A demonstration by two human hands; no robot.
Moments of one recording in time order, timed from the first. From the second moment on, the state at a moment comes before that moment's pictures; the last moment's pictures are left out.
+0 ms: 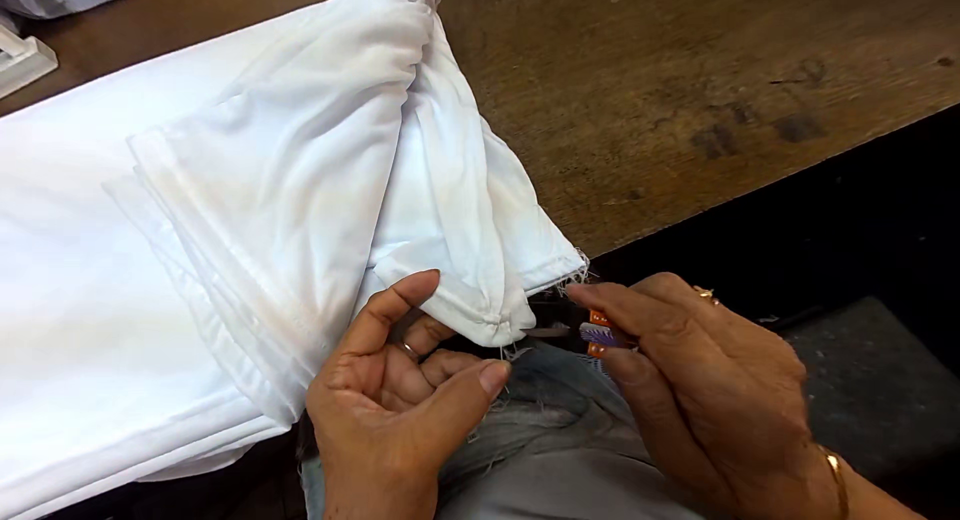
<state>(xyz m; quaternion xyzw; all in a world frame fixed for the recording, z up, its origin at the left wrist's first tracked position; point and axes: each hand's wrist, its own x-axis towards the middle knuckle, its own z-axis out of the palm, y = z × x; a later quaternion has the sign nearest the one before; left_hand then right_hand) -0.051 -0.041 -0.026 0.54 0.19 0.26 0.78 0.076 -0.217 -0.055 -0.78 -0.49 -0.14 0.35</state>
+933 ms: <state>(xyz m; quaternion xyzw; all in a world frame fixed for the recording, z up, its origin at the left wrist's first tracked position) -0.048 -0.055 -0.026 0.56 0.24 0.31 0.73 0.085 -0.215 -0.060 -0.75 -0.52 -0.19 0.36</state>
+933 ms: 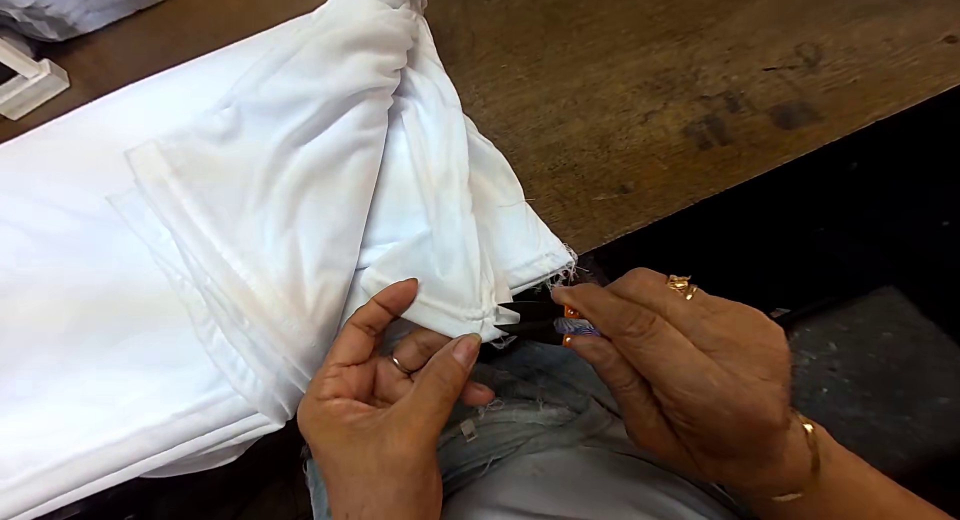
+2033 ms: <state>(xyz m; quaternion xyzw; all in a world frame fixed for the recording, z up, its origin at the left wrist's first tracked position) -0.048 -0.054 -0.026 0.59 0.25 0.31 0.71 0.083 -0.207 -0.052 -0.70 -0.54 -0.11 0.45</state>
